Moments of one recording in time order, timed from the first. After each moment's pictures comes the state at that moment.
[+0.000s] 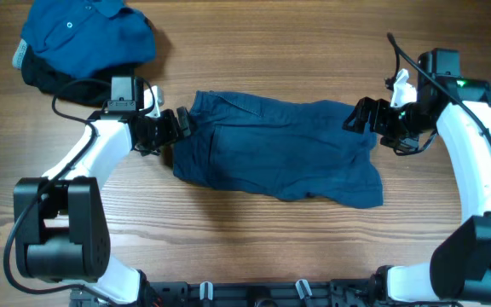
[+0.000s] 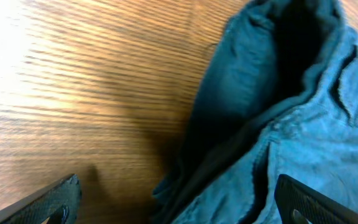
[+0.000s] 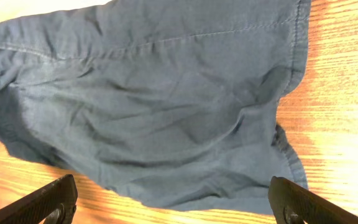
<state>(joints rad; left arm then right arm) -0.02 1.75 1.01 -0.47 0.38 -0.36 -0.12 1.60 1.31 -1.13 -0.38 0.14</state>
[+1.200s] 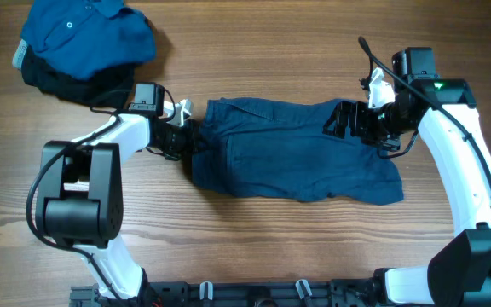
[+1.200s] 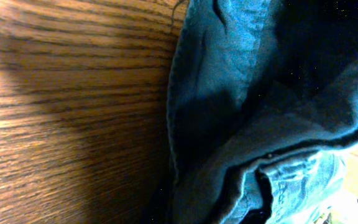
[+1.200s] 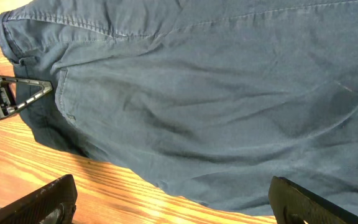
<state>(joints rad) -0.08 1.95 1.03 -0.45 0.67 -0.32 0.01 1.58 1.31 -1.12 -0.39 0.14</state>
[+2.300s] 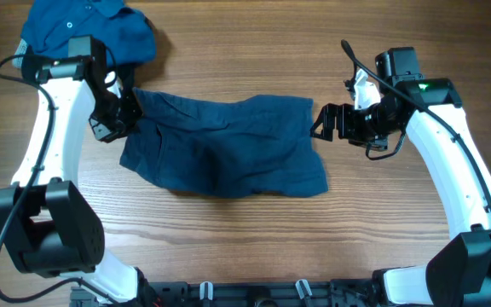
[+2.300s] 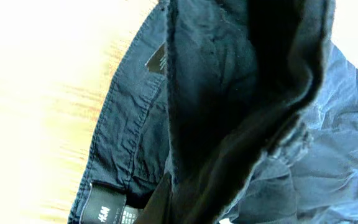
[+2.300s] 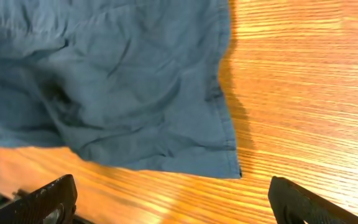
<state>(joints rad) 0.08 1.79 1.49 -1.20 0.16 -0.37 0.09 1.58 1.31 -1.10 -0.39 0.17</state>
